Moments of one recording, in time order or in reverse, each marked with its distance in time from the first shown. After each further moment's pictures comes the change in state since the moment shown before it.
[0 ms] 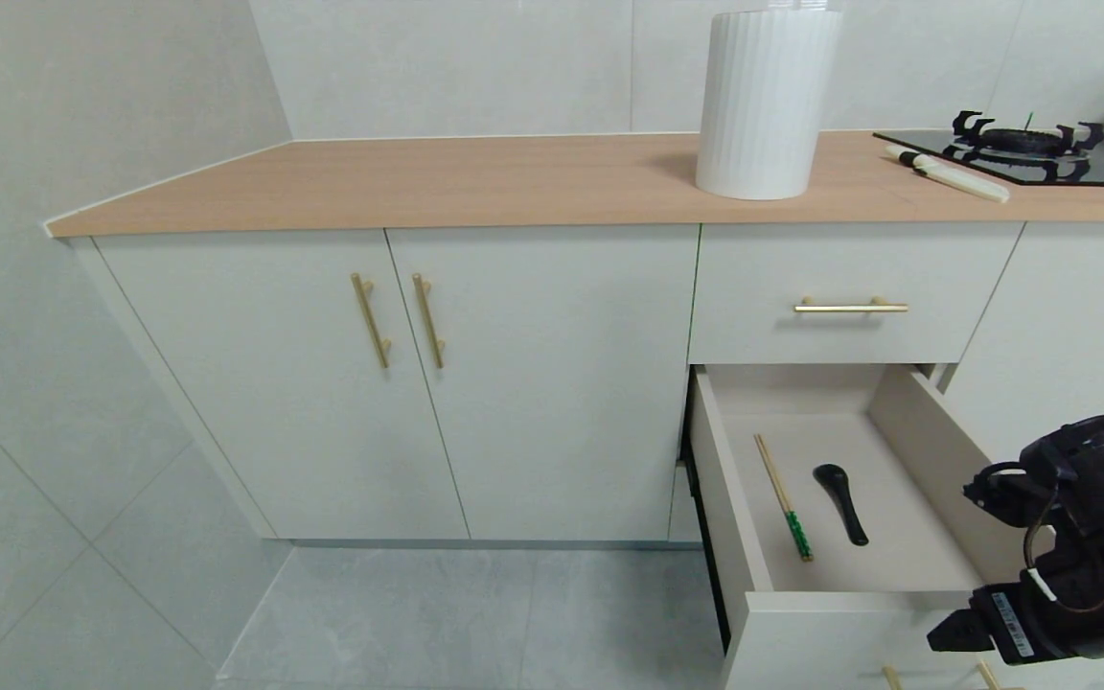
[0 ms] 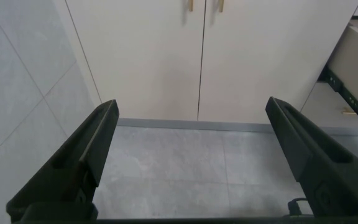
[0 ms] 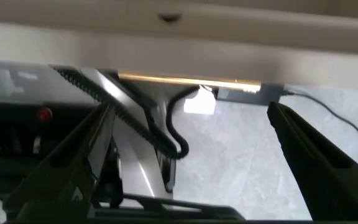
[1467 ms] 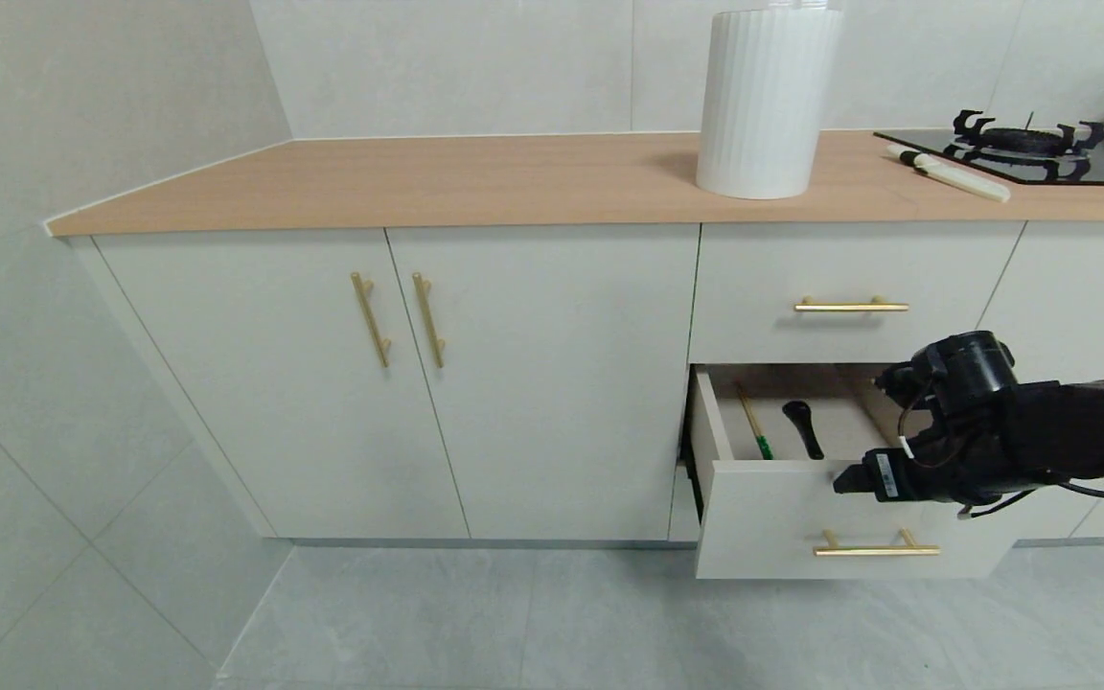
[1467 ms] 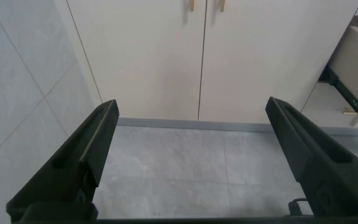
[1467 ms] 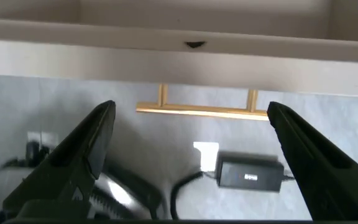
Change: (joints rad) left arm 0.000 0.000 0.000 0.000 0.000 0.000; right arm -0.046 0.366 -0.378 -0.242 -0.021 -0.014
